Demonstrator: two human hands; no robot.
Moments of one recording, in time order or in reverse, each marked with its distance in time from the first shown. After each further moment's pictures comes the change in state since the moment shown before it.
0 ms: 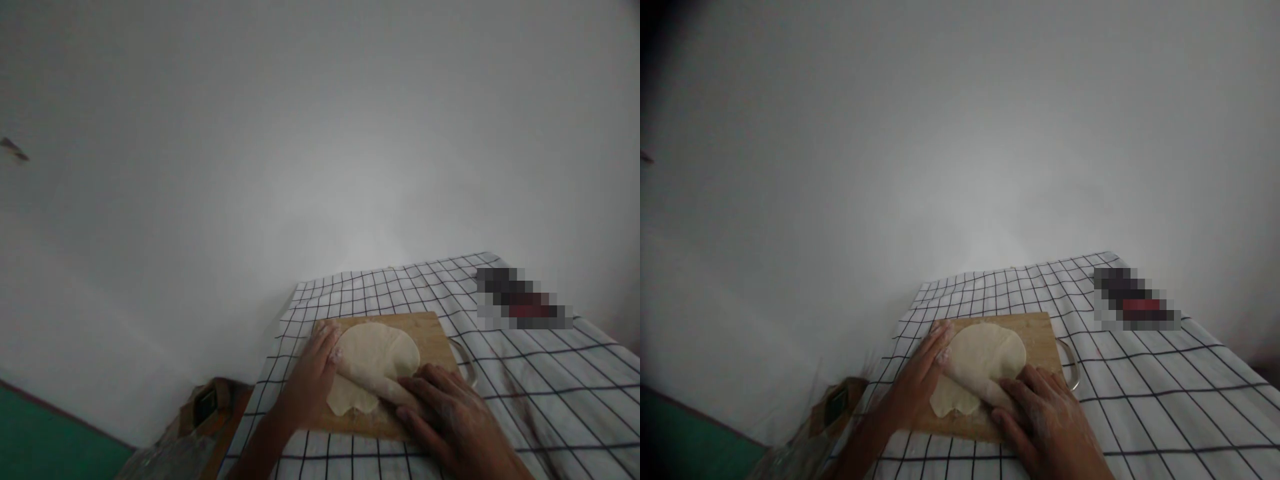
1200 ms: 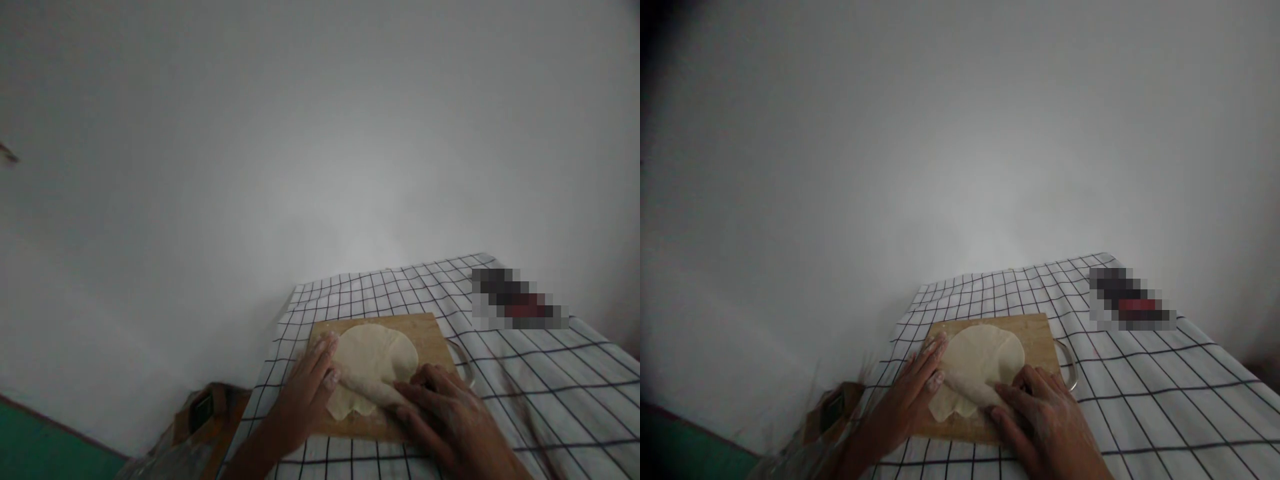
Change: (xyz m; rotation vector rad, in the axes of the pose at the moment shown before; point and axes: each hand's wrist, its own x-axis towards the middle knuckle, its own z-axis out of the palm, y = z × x) left_hand -0.029 0.003 -0.013 0.056 -0.056 0.082; right_hand 0.002 -0.005 -0.006 0.081 -0.026 0.019
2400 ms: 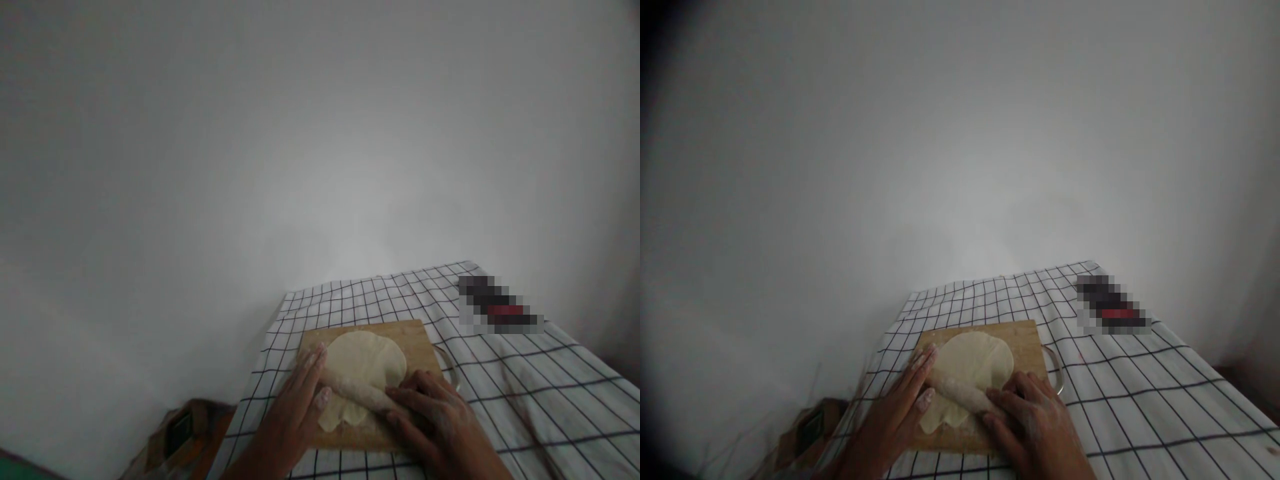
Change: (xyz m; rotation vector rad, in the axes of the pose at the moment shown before) left_hand -0.008 -0.003 0.011 -0.023 0.048 0.000; right_hand 0.000 0.002 0.000 0.023 0.069 0.010
